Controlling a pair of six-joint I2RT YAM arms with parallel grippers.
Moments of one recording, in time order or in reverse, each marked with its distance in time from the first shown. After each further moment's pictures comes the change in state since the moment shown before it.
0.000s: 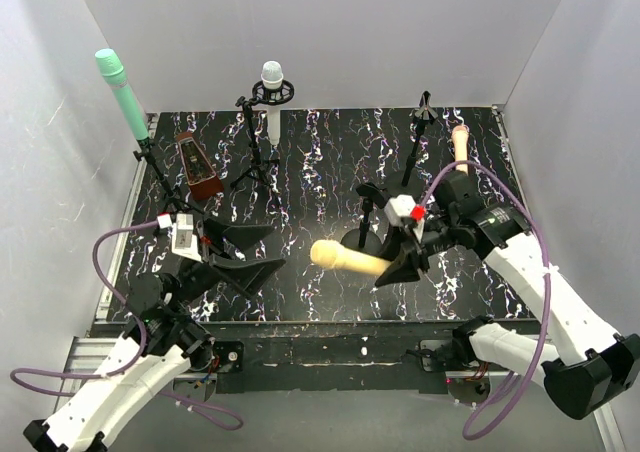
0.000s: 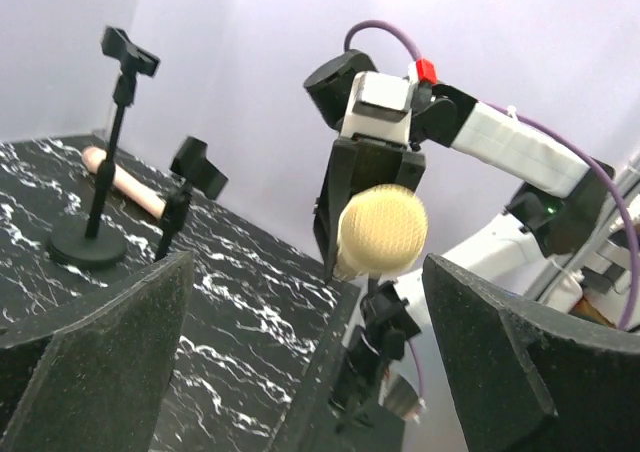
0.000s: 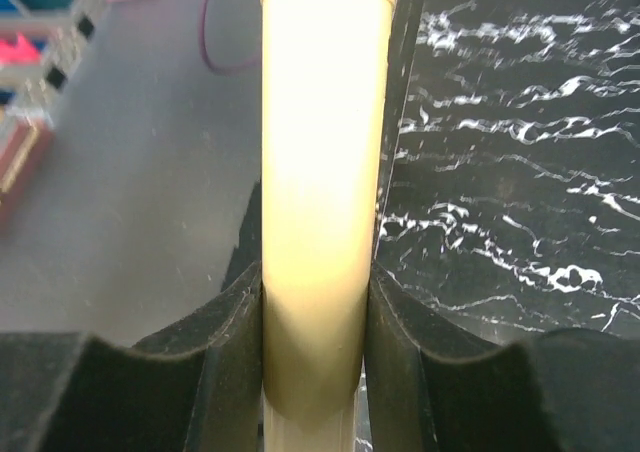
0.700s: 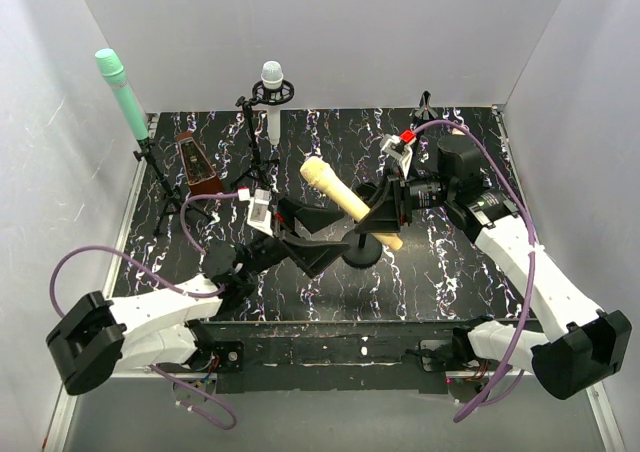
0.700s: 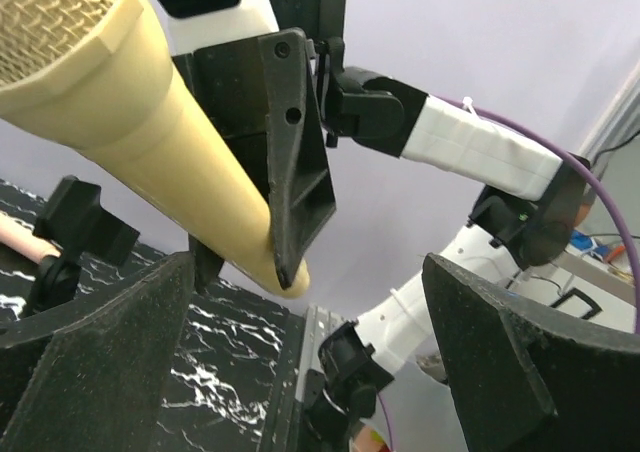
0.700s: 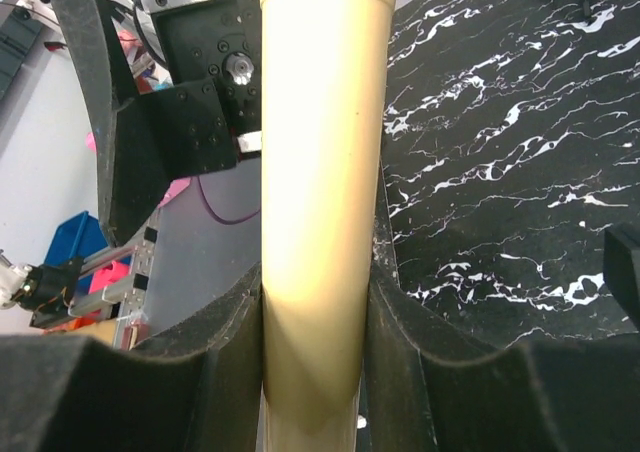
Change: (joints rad) left arm -0.240 0.754 -0.018 0.888 -0.082 -0.043; right arm -0.082 0.114 0.054 0.708 0.030 1.068
